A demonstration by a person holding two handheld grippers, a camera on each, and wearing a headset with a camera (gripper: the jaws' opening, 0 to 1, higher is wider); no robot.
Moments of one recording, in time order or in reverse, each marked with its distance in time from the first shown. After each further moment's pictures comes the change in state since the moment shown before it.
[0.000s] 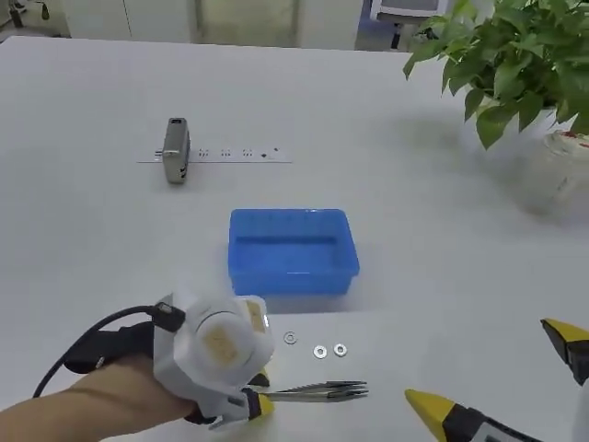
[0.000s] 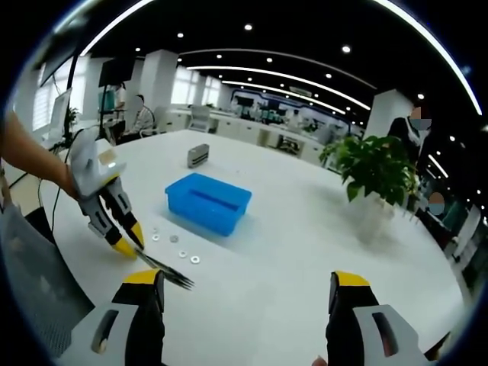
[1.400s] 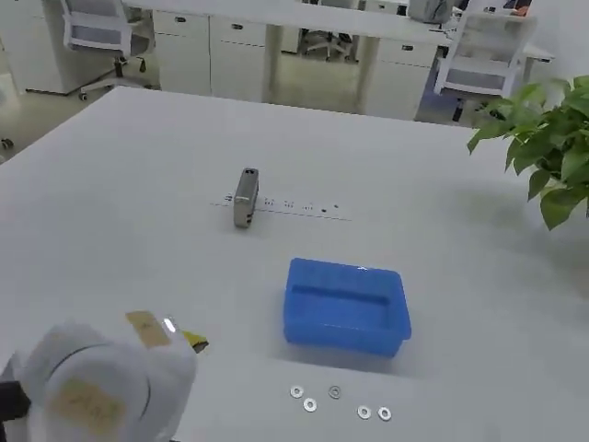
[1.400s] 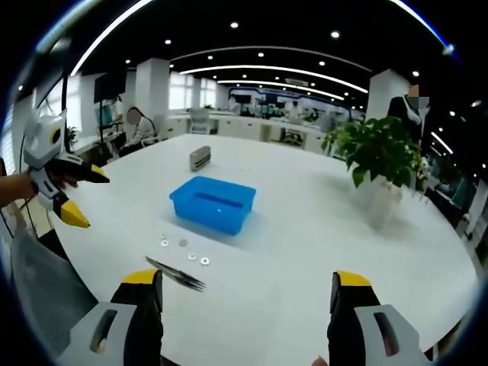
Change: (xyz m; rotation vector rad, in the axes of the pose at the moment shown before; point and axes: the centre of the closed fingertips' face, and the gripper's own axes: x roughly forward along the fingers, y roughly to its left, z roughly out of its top) left arm -0.127 0.006 0.008 -0.401 -0.268 0.378; right arm -0.001 0.003 -0.002 0.106 0.015 0.065
